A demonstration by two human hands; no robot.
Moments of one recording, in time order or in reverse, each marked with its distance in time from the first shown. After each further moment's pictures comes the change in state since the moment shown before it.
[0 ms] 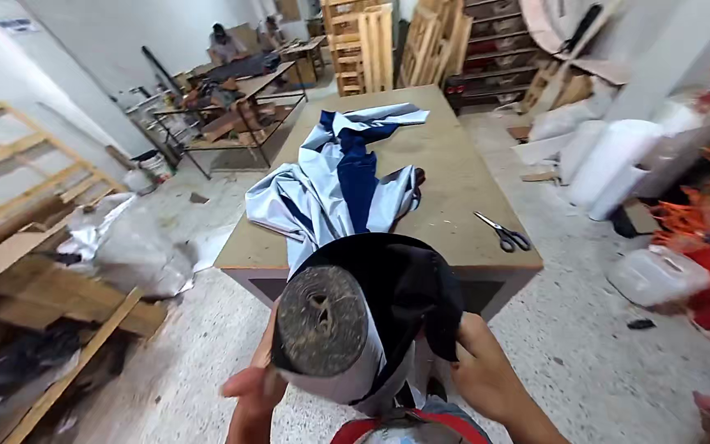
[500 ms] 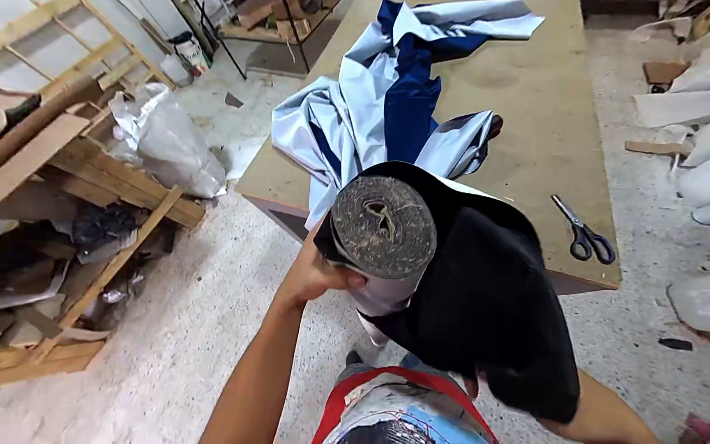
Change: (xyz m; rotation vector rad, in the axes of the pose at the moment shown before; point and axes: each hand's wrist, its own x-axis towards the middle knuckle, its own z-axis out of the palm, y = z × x) left_hand 0.130 -0.048 -0.007 0.228 0.066 -0.135; right_hand 0.071 0.042 -0.086 0.136 -0.709 0.212
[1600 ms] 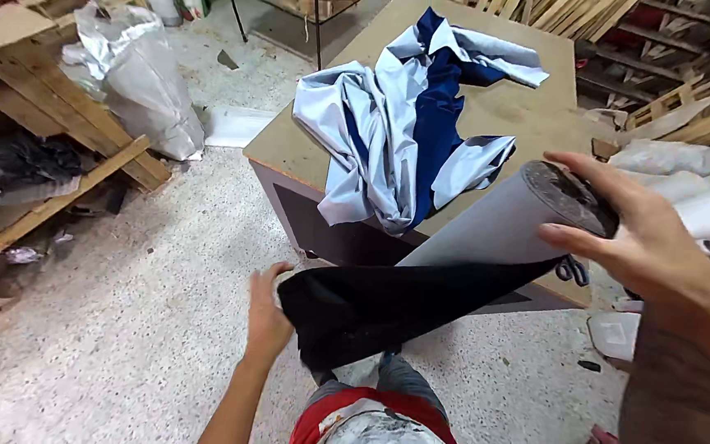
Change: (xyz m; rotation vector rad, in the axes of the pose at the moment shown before) left_hand -0.222 -0.085 -0.097 0.844 0.485 -0.266; right_hand 0.121 -0.080 -0.041 -0.745 0.425 -0.064
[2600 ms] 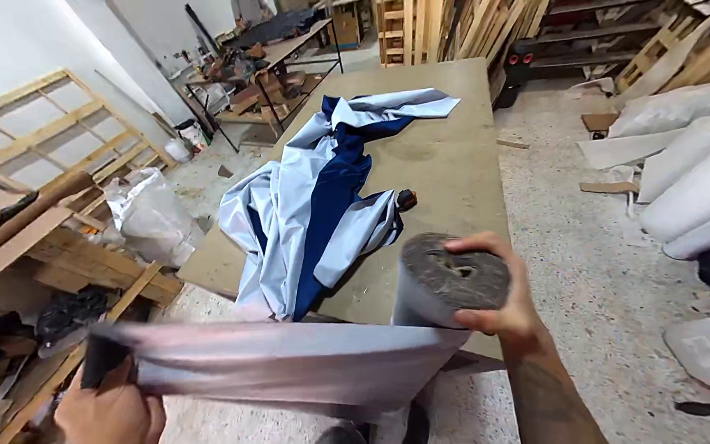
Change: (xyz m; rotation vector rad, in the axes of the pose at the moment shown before) left_hand 0.133 0.259 0.097 -0.310 0.714 -0.037; right_hand -0.047 0.299 -0.092 0.866 0.413 -0.304
